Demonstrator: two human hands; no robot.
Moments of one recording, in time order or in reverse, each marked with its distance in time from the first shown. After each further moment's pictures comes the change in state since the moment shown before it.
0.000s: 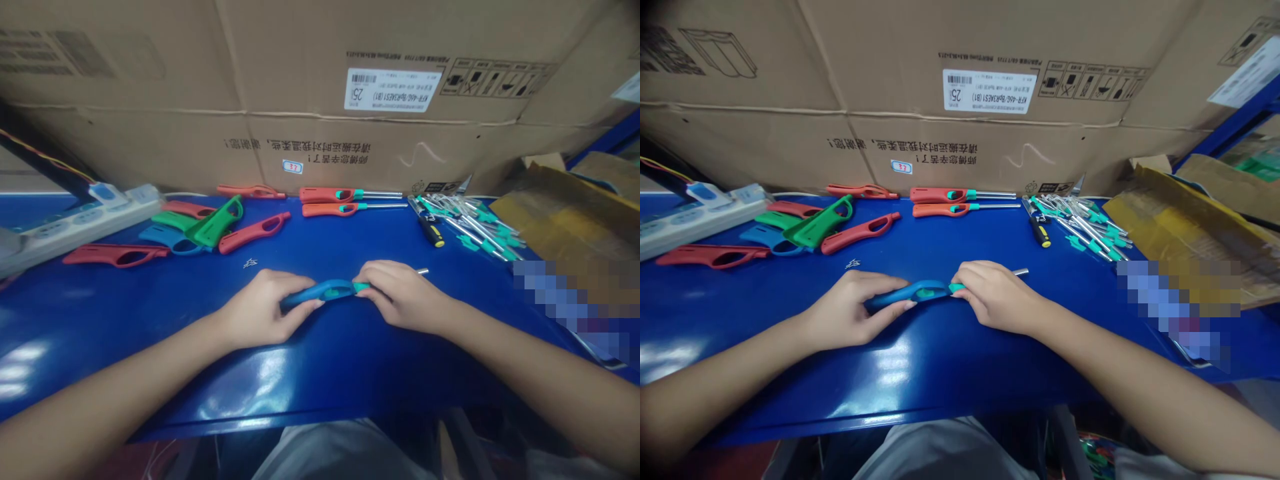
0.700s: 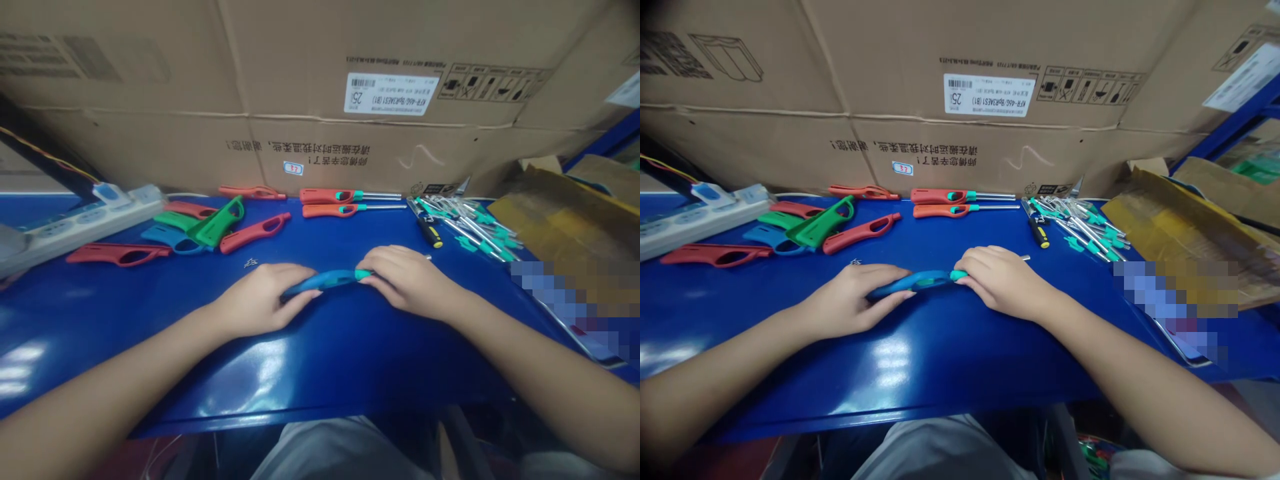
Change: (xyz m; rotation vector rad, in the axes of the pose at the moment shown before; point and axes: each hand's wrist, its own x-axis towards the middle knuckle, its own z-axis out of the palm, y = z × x) left_hand 0.003 -0.008 -0.006 0.096 -0.033 0.016; right_hand 0.006 0.007 -0.017 -0.217 -0.033 -0.060
